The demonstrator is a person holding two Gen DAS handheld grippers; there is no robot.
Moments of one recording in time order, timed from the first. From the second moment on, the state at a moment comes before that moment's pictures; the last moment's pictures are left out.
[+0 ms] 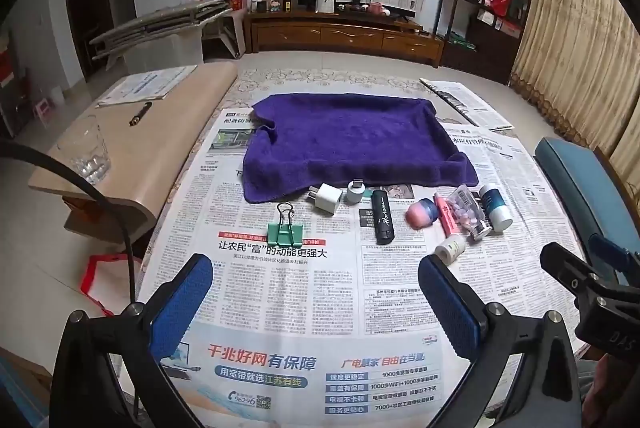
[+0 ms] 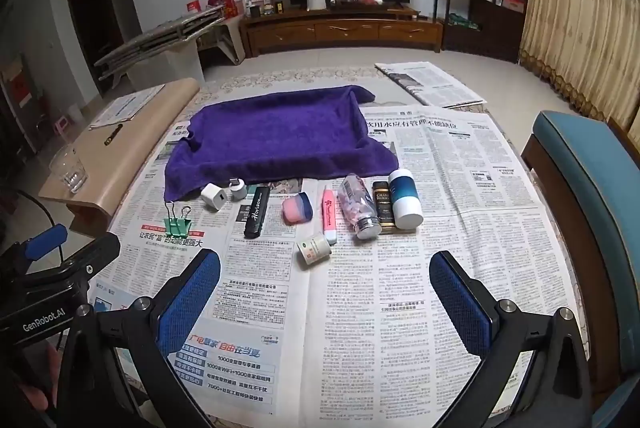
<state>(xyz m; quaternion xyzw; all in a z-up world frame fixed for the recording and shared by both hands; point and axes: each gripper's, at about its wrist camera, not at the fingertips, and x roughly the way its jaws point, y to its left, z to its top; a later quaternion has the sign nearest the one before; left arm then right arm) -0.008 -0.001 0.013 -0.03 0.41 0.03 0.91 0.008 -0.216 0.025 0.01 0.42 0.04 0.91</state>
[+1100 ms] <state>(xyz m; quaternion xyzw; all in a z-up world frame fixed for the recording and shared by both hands) -0.004 -0.003 0.010 -0.02 0.41 0.03 0.91 0.010 -0.219 0.021 0.01 0.43 0.04 0.90</state>
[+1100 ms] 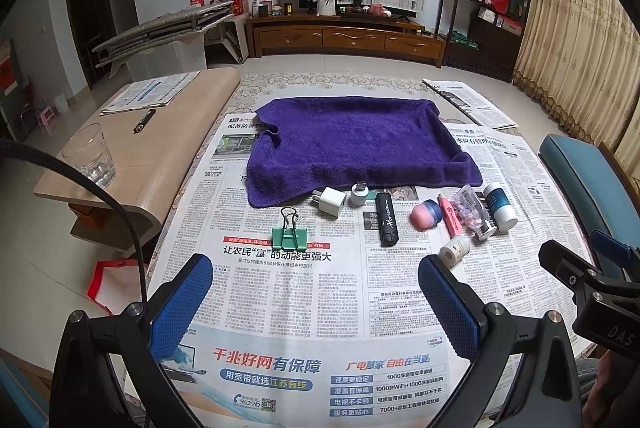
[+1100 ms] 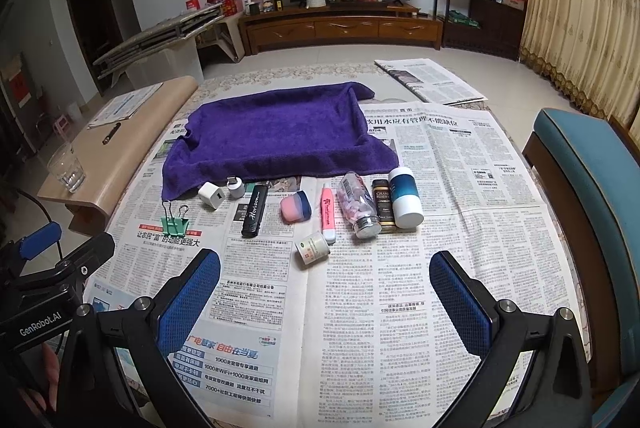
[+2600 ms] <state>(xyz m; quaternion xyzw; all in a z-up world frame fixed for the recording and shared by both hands) -0.008 -0.004 0.016 -0.02 0.40 0.03 0.91 0.008 -0.225 0.021 0.01 0.43 0.04 0.90</state>
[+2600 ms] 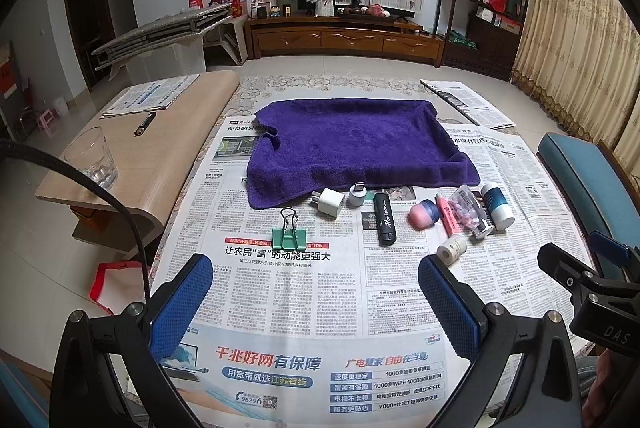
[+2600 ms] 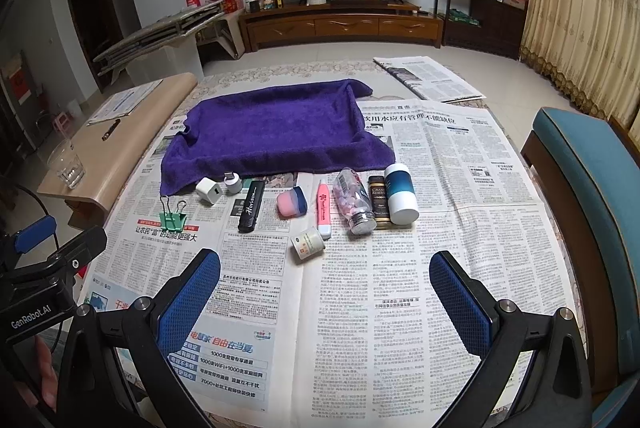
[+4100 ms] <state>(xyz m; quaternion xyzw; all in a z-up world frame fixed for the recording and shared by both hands) 0.101 0.031 -0.129 0.01 0.48 0.06 0.88 0.122 -0.312 -0.065 0.01 0.48 0.03 0.88</state>
